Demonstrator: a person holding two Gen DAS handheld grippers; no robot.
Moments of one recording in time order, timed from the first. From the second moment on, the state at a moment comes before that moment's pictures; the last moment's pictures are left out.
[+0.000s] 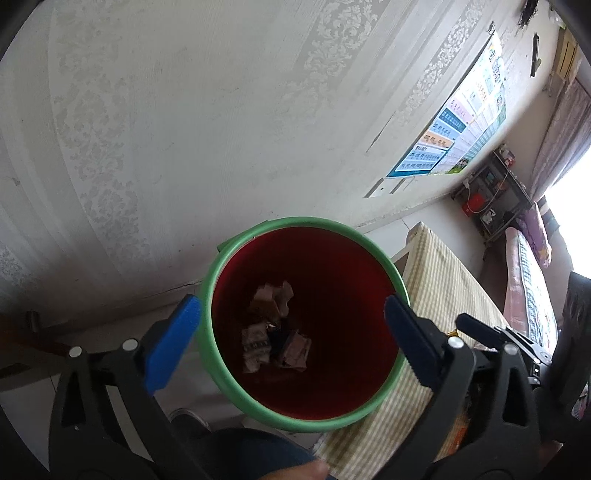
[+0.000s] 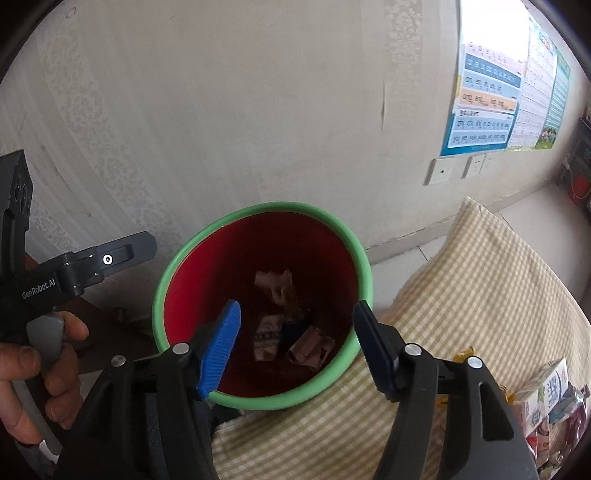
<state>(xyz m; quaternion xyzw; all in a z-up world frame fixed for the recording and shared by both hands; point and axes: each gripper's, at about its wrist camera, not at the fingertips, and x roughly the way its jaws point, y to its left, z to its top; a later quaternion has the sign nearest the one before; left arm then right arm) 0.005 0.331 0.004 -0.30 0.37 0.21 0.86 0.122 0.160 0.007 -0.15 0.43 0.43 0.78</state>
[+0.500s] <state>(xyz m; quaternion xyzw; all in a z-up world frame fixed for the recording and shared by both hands) 0.017 0.248 0.021 -0.22 0.39 0.17 0.88 0.120 0.066 0.030 -0.11 0.42 0.38 0.81</state>
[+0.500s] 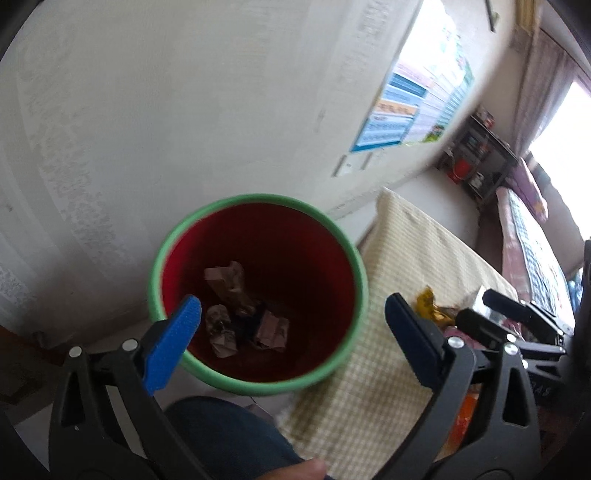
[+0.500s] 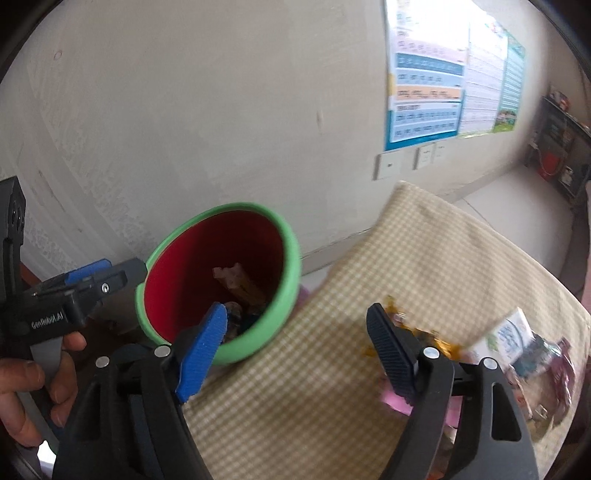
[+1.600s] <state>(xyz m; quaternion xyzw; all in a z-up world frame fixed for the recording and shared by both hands) 0.091 0.069 0.007 -0.15 0.45 -0.02 0.88 0.149 -0.197 0.026 -0.04 0.44 0.15 0.89</state>
